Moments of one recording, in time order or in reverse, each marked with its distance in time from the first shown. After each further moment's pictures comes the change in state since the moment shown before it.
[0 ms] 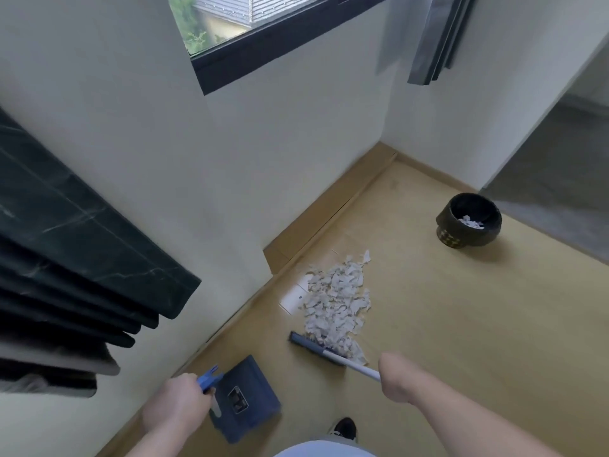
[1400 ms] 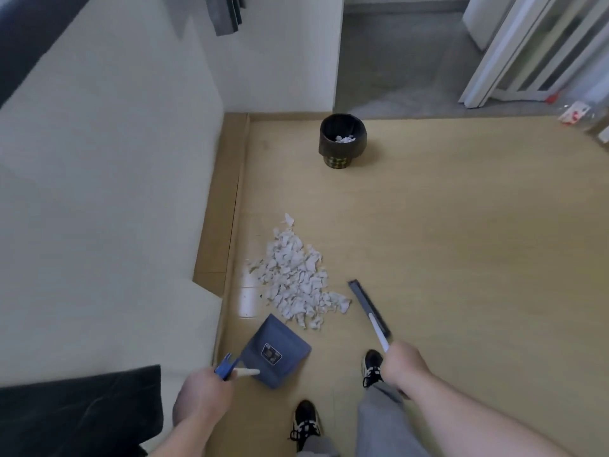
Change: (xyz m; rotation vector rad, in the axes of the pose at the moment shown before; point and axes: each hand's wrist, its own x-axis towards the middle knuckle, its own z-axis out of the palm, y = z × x) left_hand 0.190 0.035 -0.002 0.039 -0.160 0.430; right_hand 0.006 -0.126 0.111 0.939 0.067 0.788
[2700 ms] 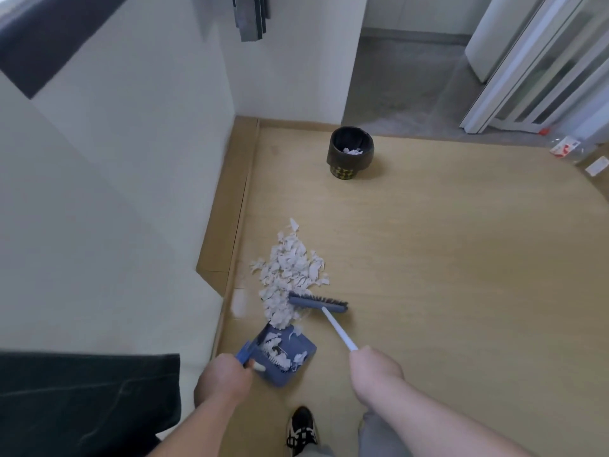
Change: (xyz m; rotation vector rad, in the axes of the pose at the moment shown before) left_hand 0.017 -0.009 0.000 0.031 -0.025 0.065; right_hand -0.081 -0.085 0.027 -0.512 0.004 -0.263
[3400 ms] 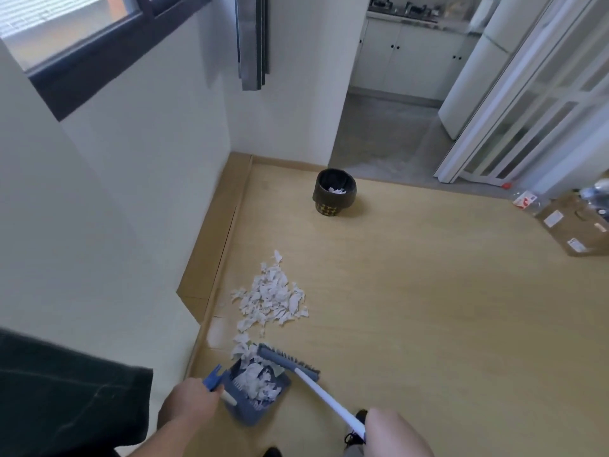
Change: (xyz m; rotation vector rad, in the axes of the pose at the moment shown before) left_hand 0.004 -0.021 0.005 0.014 -0.021 0.005; right_hand -0.071 0.063 -0.003 0.204 -0.140 0.107
